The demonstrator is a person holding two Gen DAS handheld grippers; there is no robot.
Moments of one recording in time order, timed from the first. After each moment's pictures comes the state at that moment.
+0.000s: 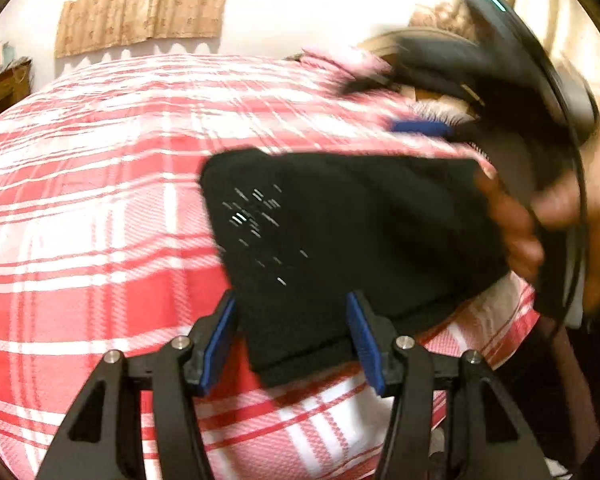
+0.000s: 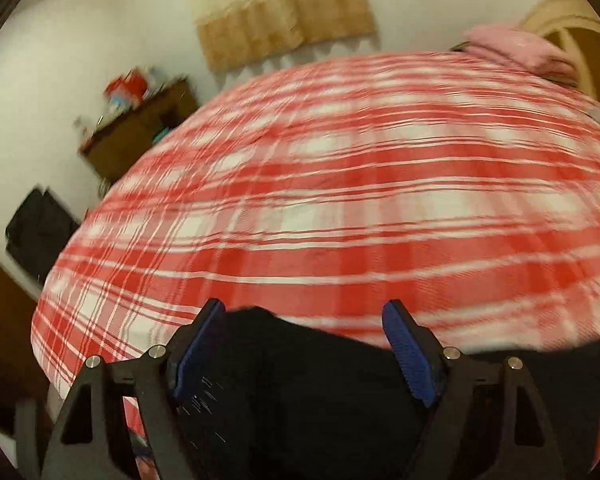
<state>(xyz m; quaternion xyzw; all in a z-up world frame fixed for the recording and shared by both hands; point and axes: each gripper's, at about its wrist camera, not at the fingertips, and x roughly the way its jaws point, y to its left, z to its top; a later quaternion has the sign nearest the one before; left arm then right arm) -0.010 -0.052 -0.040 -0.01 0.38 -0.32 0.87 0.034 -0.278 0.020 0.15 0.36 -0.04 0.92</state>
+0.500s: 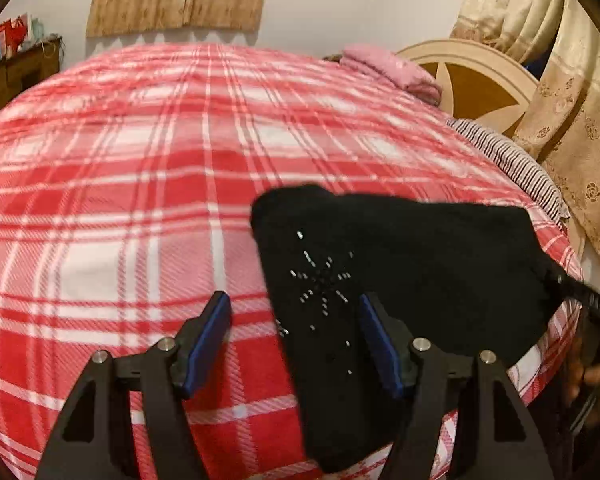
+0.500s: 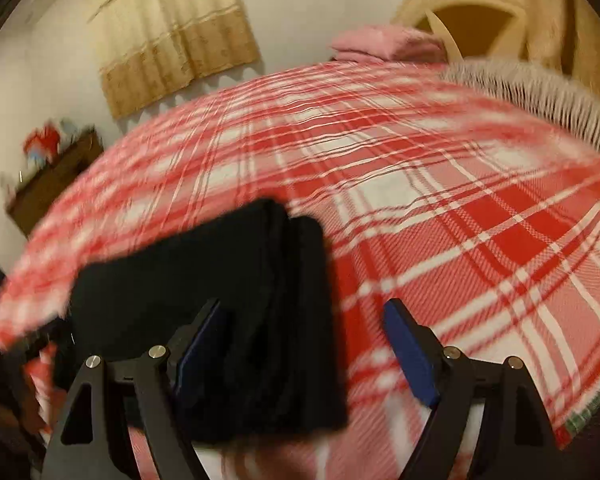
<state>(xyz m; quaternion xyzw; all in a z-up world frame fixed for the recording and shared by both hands) 0.034 -0.059 -0.040 -0.02 0.41 -0.27 0.87 -0.090 -0.335 -0.013 0.13 0.36 -0.18 0.91</state>
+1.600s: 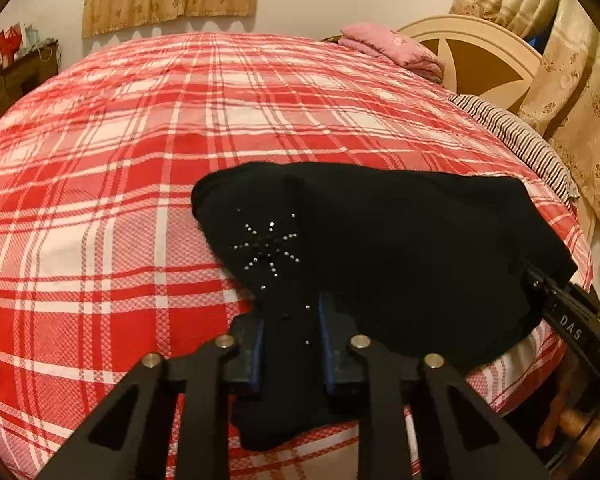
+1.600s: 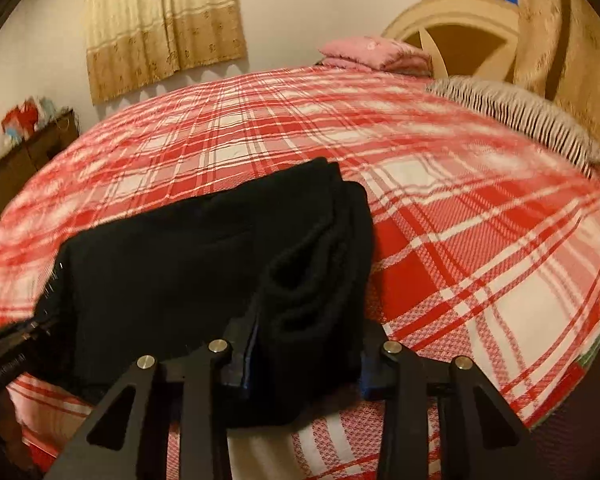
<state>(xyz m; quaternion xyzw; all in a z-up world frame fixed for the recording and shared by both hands) 0.014 -0.099 -0.033 0.01 0.42 -0.25 0.87 -0.083 -0.288 -0.024 0.07 0.36 -0.25 0.90</state>
